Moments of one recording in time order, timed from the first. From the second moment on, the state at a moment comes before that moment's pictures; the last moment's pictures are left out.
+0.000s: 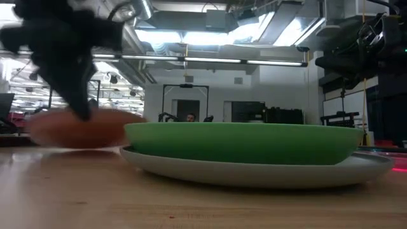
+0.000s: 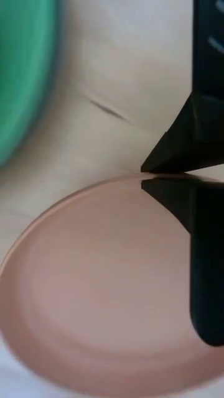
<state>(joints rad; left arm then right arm) -0.46 1.54 0.91 -0.71 -0.36 -0.79 0.03 0.01 0.01 0.06 0.27 0.16</state>
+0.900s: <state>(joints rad) -0.40 1.66 1.07 -0.11 -0.30 -0.25 0.03 0.01 0.01 0.05 0.27 0.16</state>
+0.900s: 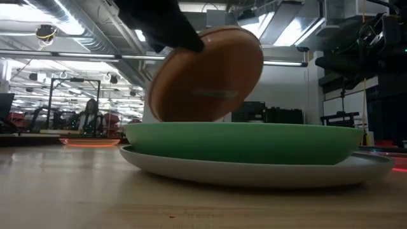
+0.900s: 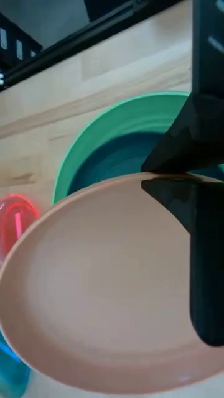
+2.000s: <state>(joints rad) -0.44 1.81 1.18 -0.05 -0.20 -0.05 0.03 0.01 0.01 0.05 0.27 0.15</state>
